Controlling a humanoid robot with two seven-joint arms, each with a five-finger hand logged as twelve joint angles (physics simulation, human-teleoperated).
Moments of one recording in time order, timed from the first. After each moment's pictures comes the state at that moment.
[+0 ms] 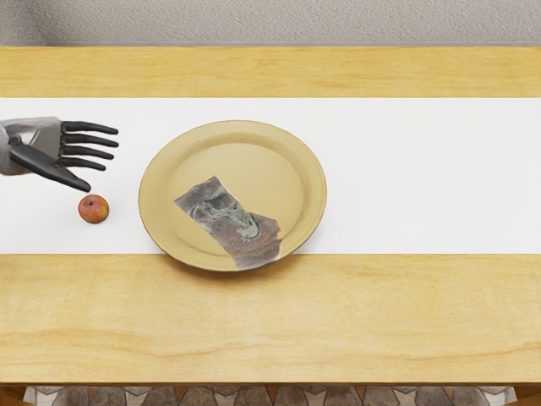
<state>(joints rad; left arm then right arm) -0.91 0.97 -0.48 -1.15 0.16 -0.61 0.30 -0.04 0.00 0.11 0.05 -0.06 0.03 0.09</state>
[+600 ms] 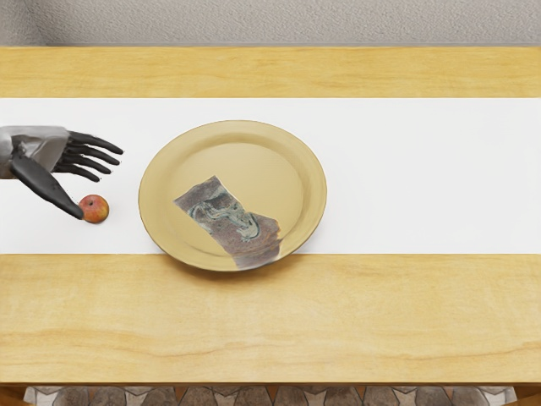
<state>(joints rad) -0.92 1.06 -0.51 -1.35 0.45 -0.60 0.30 -0.04 0.00 0.11 0.05 -0.06 0.03 0.09</state>
